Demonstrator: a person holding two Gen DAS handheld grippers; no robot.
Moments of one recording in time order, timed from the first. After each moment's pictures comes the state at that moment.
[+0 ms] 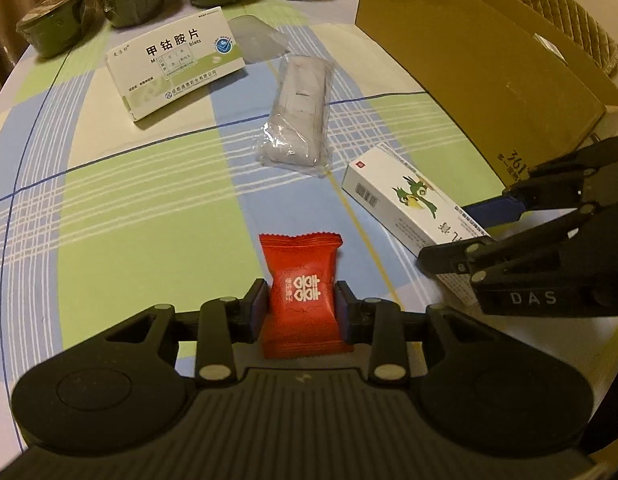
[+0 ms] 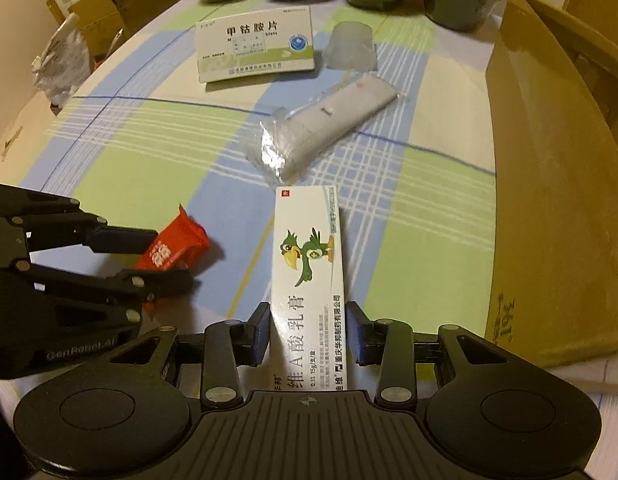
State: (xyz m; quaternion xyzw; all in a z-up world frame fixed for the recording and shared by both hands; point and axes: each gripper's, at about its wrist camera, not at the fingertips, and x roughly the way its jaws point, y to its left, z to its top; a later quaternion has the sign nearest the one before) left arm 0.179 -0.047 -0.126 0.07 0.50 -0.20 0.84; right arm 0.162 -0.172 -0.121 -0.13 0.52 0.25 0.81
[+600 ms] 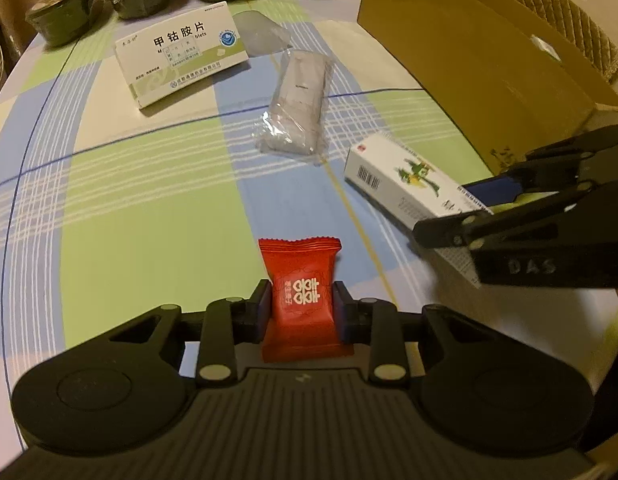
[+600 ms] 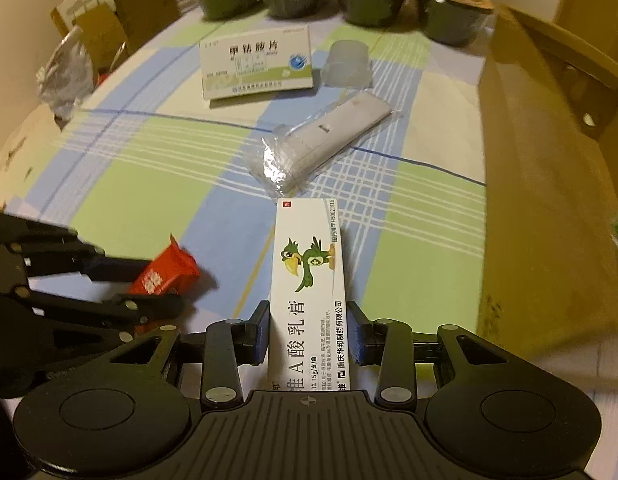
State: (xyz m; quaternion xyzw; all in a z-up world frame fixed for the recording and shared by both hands) left arm 0.160 -0.044 -0.117 0.05 0.51 -0.19 0.84; right arm 0.141 -0.184 -0.103 -0.10 0.50 0.25 0.82
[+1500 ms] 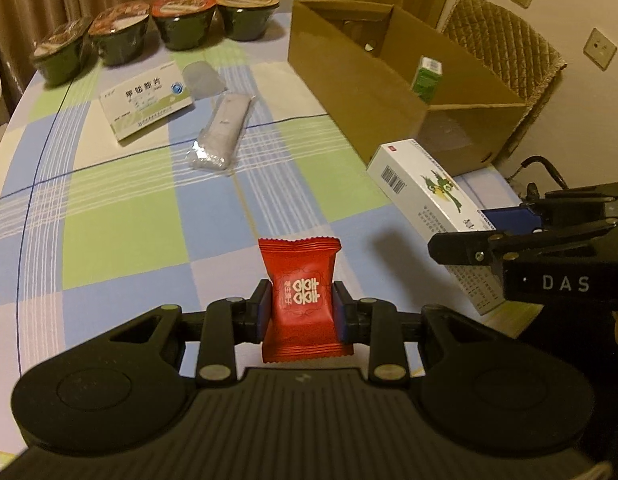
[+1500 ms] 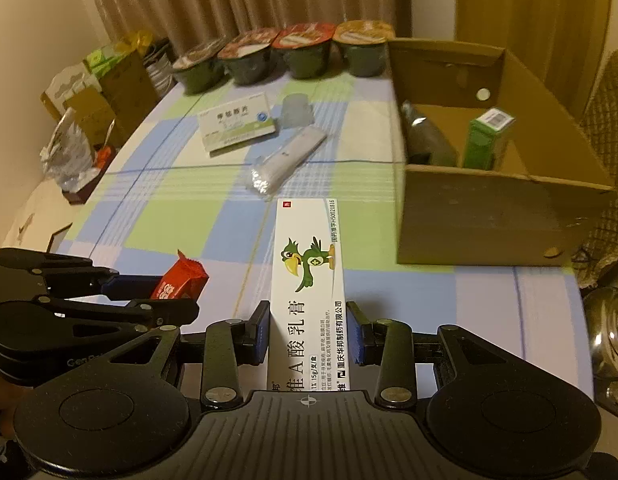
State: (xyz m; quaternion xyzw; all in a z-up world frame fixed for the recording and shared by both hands) left arm 0.061 -0.088 -0.034 0.05 0.47 -0.22 0.85; right arm 0.029 -0.266 -0.017 -0.01 0.46 0.20 0.86
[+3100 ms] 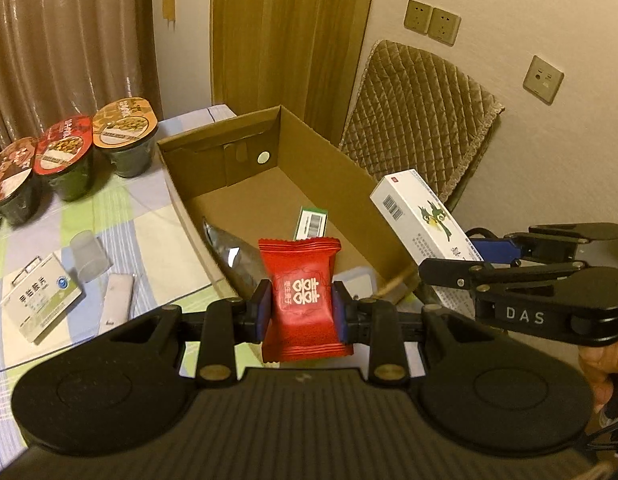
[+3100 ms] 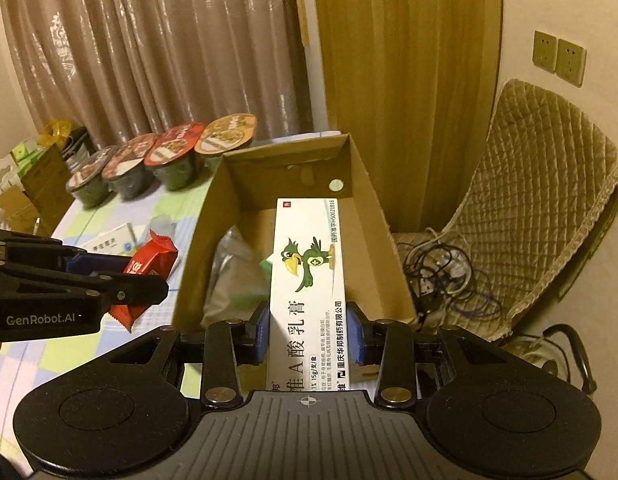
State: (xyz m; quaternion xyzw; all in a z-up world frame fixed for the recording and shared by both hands) left arm 0.159 -0.254 0.053 0.09 0.40 -0.31 0.86; right arm 0.127 -0.408 0.051 0.02 0.38 0.10 0.92
